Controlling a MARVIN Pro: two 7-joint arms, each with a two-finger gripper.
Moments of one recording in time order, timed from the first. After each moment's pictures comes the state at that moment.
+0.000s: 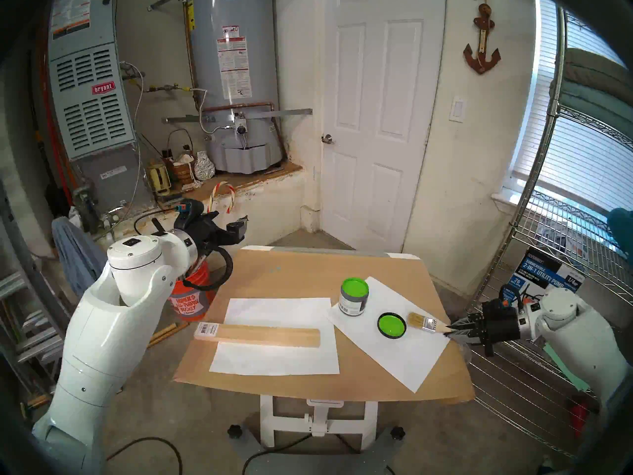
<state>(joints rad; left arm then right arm) 1.48 -1.00 -1.54 -1.93 -0.62 0.55 -0.02 -1.47 -0.56 1.34 -1.24 0.41 -0.12 1.18</state>
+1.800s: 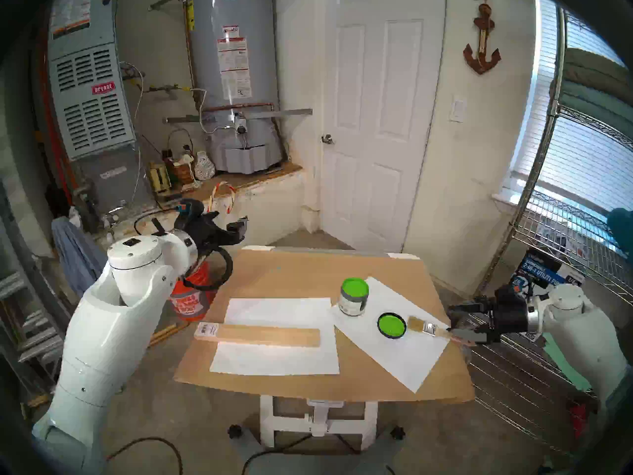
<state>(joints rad) 1.48 -1.00 -1.54 -1.93 -0.62 0.55 -0.02 -1.44 -0.60 1.44 -1.13 0.69 0.13 1.30</state>
